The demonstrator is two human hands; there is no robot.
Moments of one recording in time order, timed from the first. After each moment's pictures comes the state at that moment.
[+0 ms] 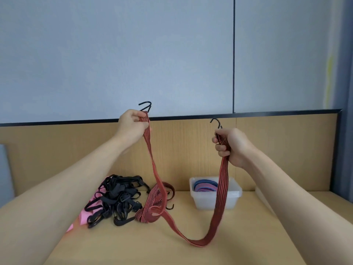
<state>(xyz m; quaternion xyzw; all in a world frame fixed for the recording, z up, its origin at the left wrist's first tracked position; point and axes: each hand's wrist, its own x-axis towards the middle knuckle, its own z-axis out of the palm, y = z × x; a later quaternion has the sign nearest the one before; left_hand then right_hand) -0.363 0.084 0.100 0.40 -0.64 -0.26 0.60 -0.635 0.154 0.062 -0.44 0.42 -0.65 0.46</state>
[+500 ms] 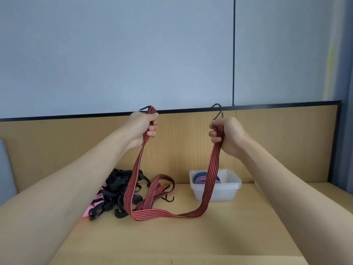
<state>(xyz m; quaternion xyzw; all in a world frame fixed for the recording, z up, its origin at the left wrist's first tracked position) -0.381 0.084 0.097 0.33 -0.59 -0.51 0.53 -0.624 0.147 0.066 -0.43 0.38 -0.69 0.44</state>
